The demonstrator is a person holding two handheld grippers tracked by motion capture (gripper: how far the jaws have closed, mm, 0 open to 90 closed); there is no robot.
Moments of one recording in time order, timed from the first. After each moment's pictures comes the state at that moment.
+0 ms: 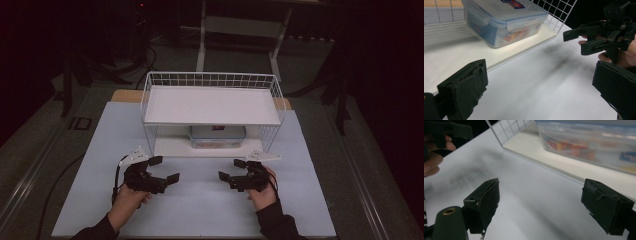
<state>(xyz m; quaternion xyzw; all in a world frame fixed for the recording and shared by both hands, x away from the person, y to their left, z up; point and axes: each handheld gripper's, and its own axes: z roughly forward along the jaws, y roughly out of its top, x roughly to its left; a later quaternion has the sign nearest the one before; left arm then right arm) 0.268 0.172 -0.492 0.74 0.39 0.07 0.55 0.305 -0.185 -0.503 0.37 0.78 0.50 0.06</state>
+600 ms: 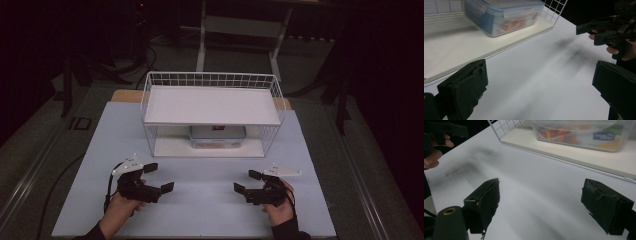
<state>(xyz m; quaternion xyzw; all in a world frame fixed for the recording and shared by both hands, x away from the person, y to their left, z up) 0.247 0.185 -0.496 0.75 0.37 0.07 0.54 0.268 -0.228 -0.505 0.39 0.77 0.50 0.07</state>
